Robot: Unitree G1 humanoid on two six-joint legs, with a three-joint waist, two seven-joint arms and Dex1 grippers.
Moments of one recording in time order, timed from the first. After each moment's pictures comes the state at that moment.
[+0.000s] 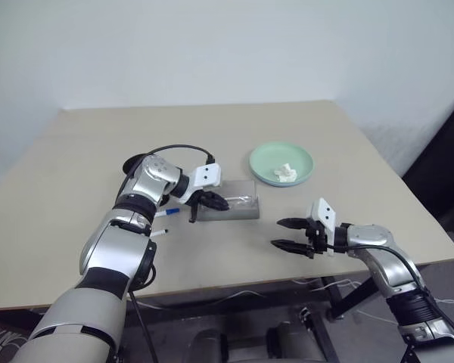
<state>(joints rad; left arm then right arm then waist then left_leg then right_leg) -1.08 0.42 -0.27 1.22 0.16 -0.23 -1.47 -0.28 -0.48 0.18 0.02 0.25 0.30 1.06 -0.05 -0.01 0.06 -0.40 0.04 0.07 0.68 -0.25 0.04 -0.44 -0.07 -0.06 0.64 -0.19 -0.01</state>
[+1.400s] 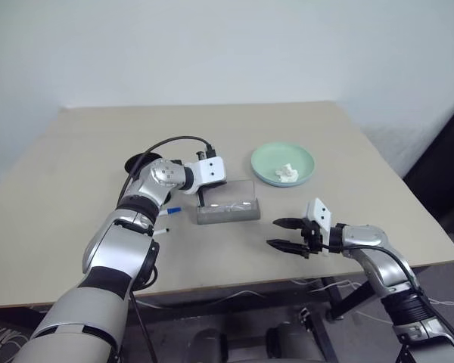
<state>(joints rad) -1.10 0.40 -0.29 1.29 0.34 -0.42 -0.83 -0.29 -0.46 0.19 0.03 0.24 0.30 1.05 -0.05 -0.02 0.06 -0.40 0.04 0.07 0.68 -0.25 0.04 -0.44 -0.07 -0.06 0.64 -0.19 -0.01</state>
